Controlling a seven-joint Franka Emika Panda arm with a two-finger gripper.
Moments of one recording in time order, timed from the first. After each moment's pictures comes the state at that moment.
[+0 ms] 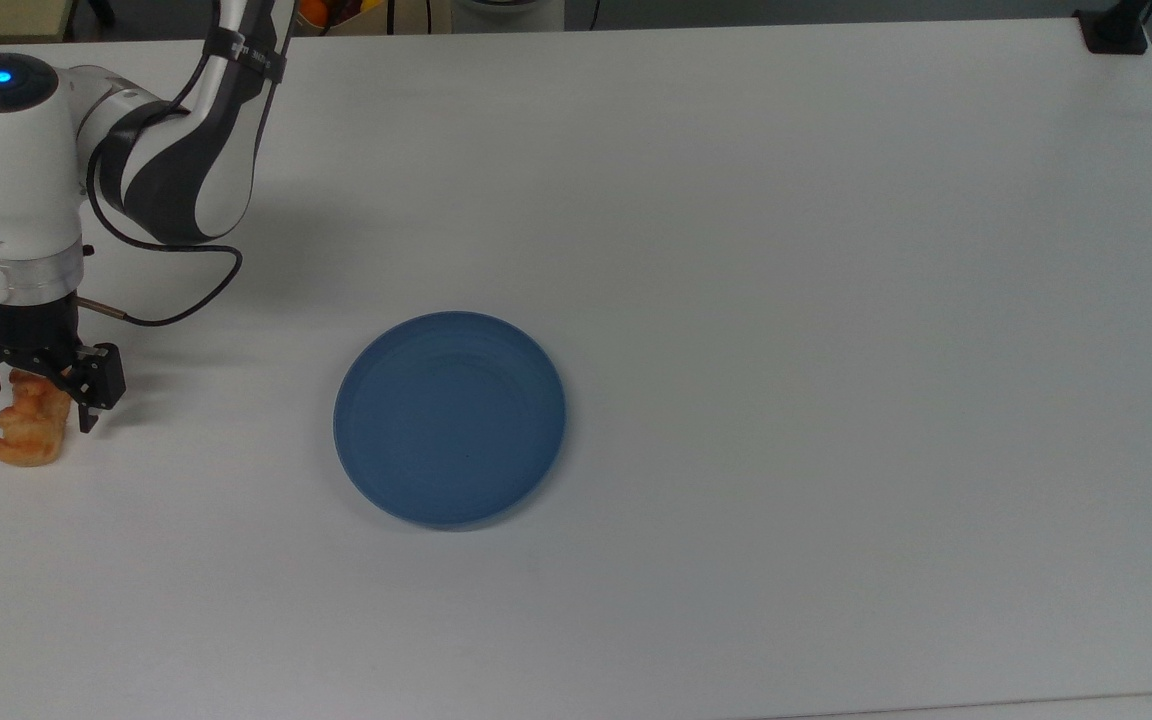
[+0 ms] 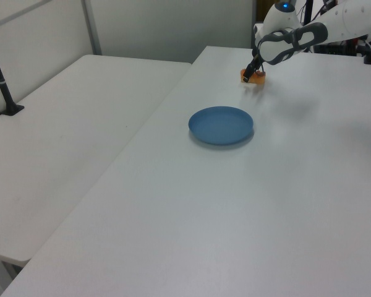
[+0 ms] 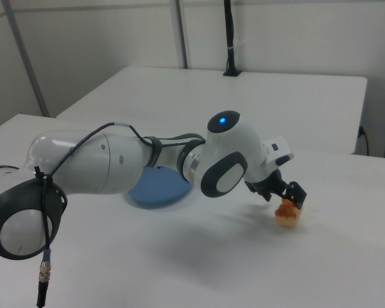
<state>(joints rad) -0.21 0.86 -0.28 -1.25 0.17 2.58 -0.34</state>
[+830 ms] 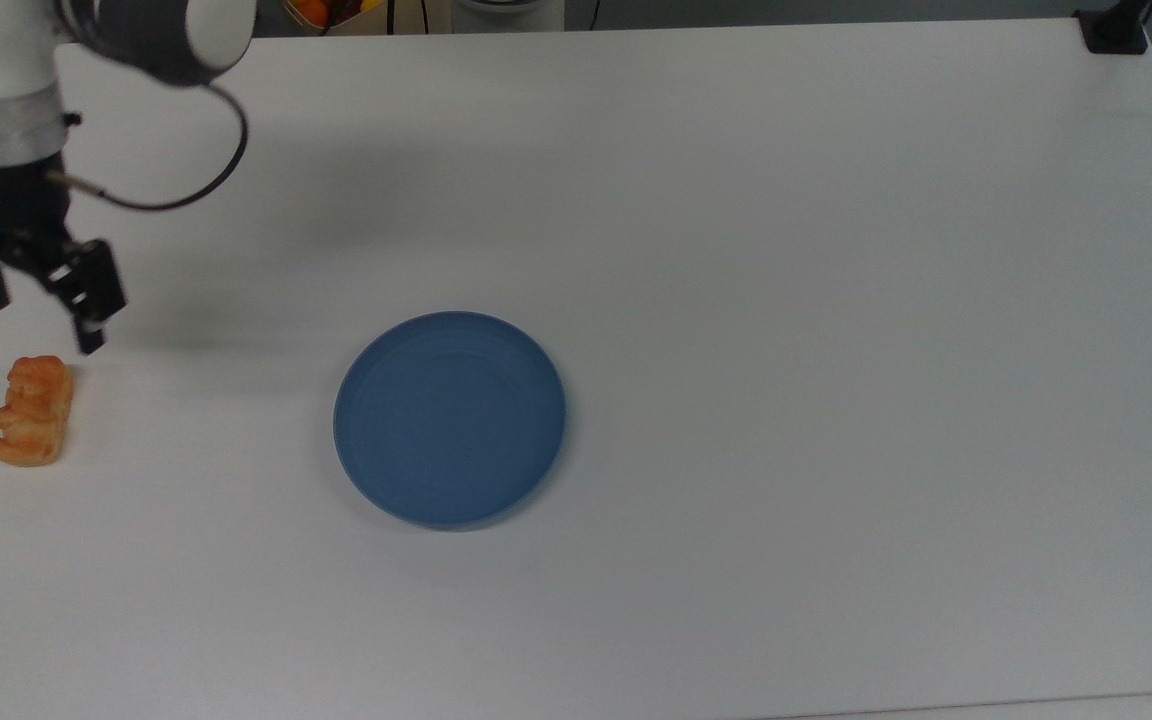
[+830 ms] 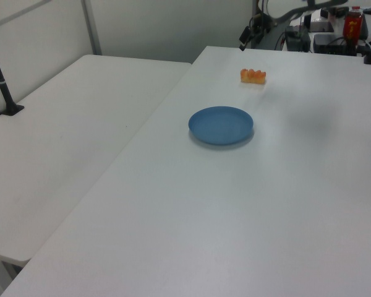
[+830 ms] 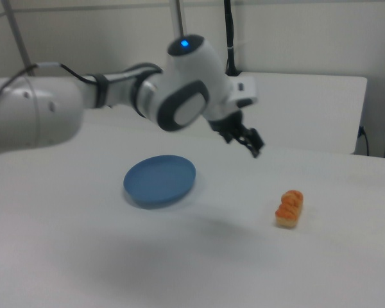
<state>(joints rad) -0.16 0.54 -0.23 -1.37 0.17 2.37 -0.08</state>
